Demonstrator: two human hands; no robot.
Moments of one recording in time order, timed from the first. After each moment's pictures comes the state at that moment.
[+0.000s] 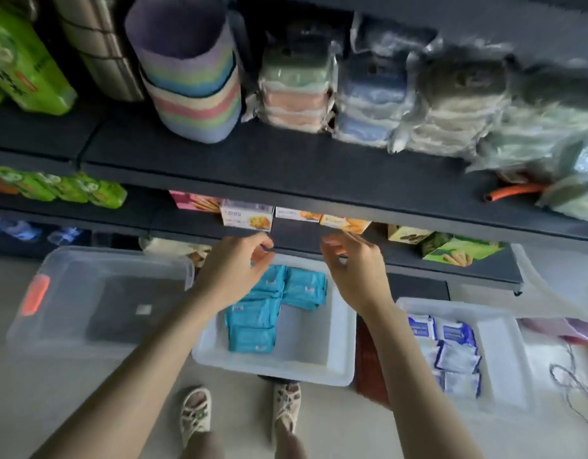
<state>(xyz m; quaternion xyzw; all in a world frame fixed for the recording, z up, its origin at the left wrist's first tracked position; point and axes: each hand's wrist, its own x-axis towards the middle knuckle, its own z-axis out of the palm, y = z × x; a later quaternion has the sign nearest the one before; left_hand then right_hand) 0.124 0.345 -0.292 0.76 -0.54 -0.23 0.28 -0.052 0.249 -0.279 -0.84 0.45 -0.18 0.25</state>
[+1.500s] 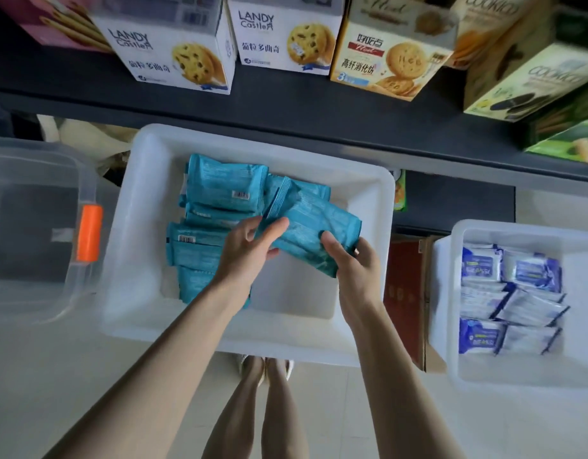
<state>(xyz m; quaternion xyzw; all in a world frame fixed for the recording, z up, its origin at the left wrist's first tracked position) 0.021 0.302 -0.609 0.71 -0.05 -0.52 0.46 -0.115 0.249 -0.610 -0.32 0.62 -0.24 0.67</state>
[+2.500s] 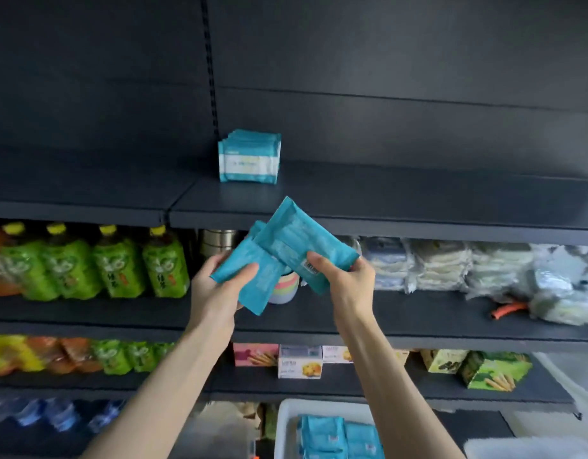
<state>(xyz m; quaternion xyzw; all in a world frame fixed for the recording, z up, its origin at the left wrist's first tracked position) 0.266 0.418 -0.081 0.54 -0.23 -0.32 0.75 0.124 0.332 -0.077 -0.48 0.36 -0.53 0.60</state>
